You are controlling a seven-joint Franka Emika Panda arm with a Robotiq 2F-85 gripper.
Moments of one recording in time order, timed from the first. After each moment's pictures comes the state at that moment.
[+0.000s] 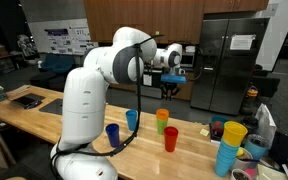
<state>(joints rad) -0.09 0.29 -0.02 -1.61 0.02 1.78 -0.42</state>
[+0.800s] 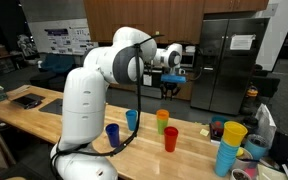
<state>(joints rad) -0.09 0.29 -0.02 -1.61 0.02 1.78 -0.42</state>
